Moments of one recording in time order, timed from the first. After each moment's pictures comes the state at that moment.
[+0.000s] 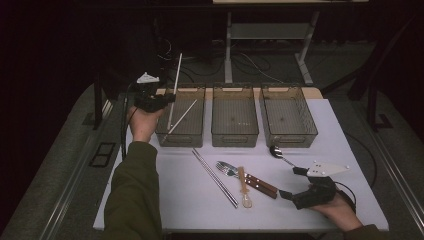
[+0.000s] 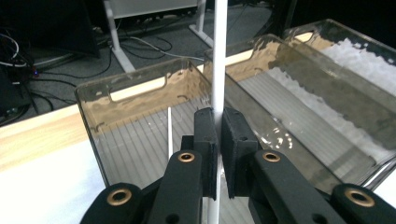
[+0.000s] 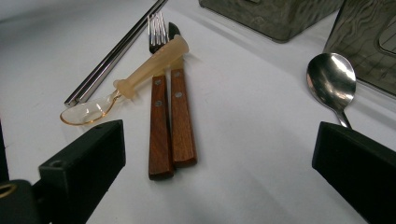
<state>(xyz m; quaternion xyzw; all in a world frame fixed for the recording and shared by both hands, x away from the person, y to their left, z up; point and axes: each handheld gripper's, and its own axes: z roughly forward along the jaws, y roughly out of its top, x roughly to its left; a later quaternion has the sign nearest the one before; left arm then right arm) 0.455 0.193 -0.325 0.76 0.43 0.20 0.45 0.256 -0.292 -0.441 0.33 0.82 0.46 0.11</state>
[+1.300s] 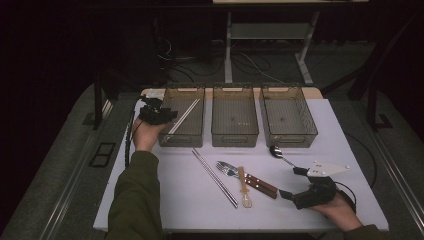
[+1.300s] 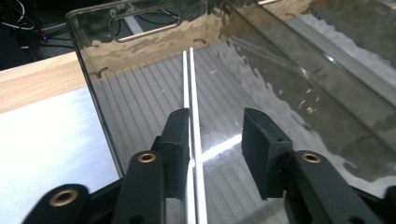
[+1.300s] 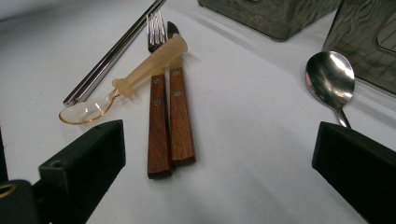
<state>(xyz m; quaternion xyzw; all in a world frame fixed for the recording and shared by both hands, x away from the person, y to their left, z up) 0.457 0.195 -0.375 0.78 0.45 0.19 0.40 0.256 -0.293 -0.441 0.33 0.82 0.46 0.11</state>
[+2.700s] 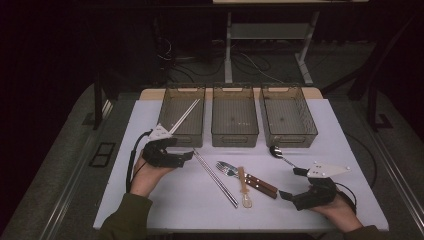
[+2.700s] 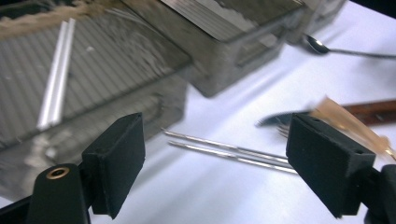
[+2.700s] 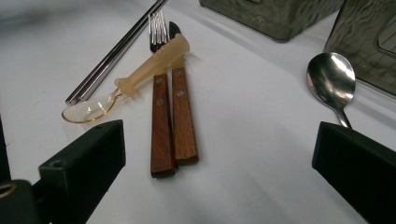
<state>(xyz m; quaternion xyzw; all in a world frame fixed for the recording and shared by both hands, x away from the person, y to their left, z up) 0.326 0.162 -0.387 0.81 0.37 0.14 0.44 0.253 -0.292 -0.440 0.33 0.82 0.46 0.11</state>
